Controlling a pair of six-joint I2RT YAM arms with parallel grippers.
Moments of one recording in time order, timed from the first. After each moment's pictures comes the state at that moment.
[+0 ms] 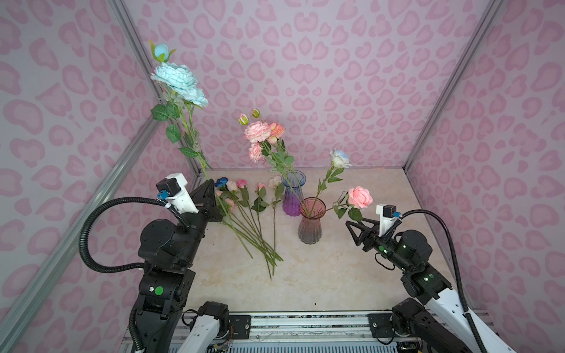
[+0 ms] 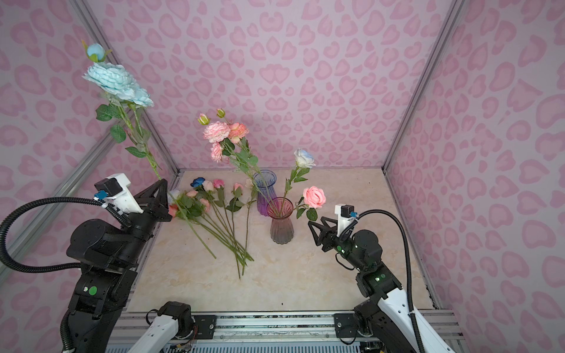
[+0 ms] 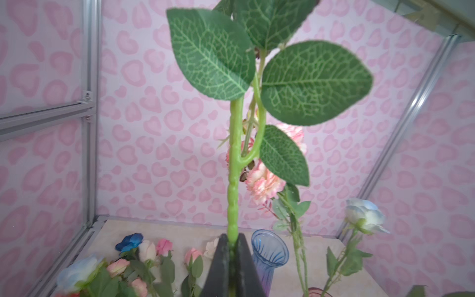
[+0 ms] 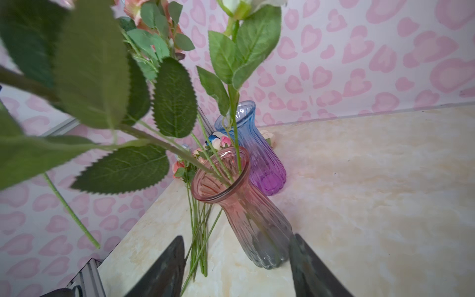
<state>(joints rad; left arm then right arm) -0.19 0.66 1.11 -0.27 0.03 -0.29 0.44 0.60 0.50 0.00 -0.25 0.46</state>
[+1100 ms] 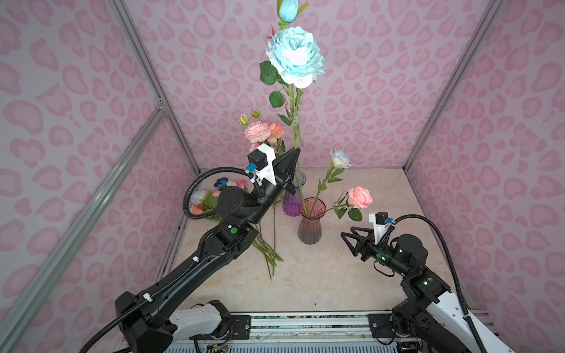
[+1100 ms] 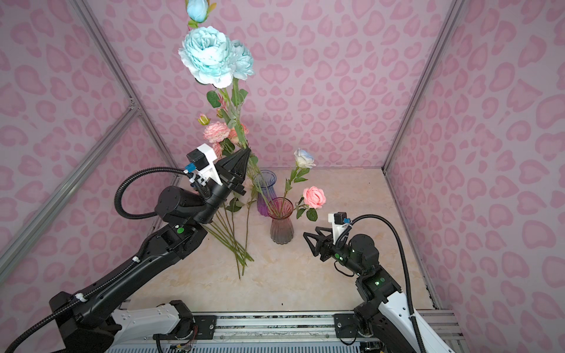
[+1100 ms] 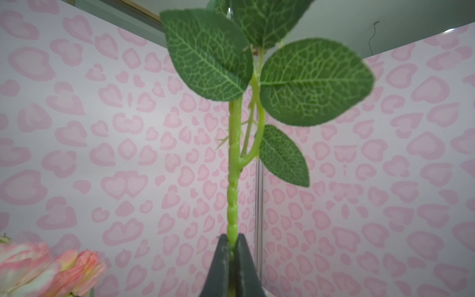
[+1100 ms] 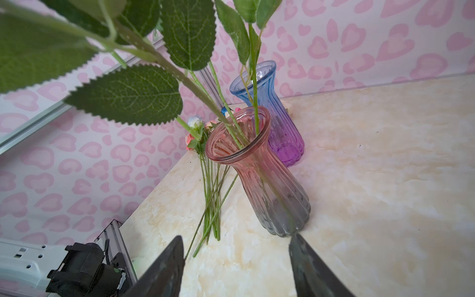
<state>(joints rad) -0.75 1.24 1.21 0.53 0.00 -0.03 0.48 0.59 0.45 -0.04 -0.31 0.45</state>
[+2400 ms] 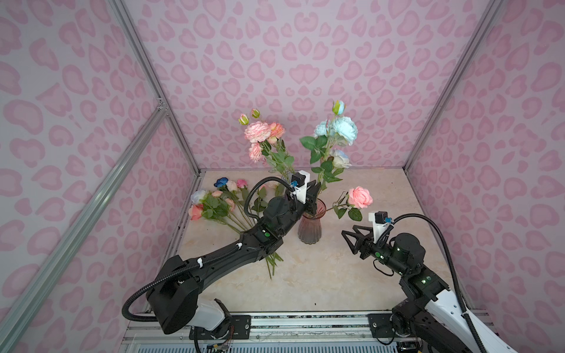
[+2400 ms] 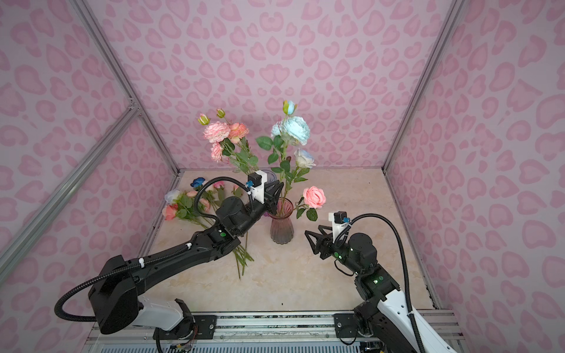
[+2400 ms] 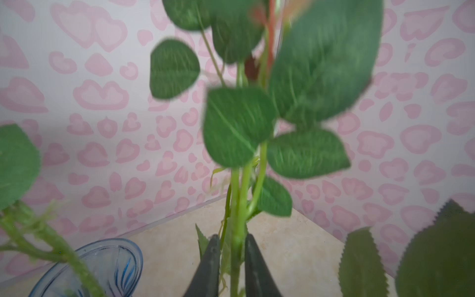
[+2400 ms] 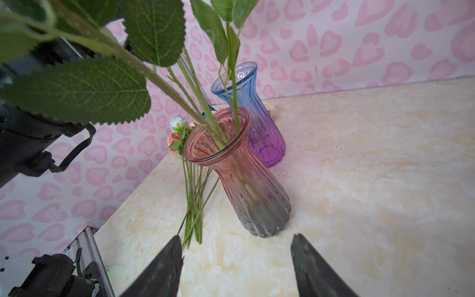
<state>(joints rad) -0.82 1.44 0.99 0.55 -0.14 -0.11 0.48 0.62 0.45 -0.05 -0.24 0.42</state>
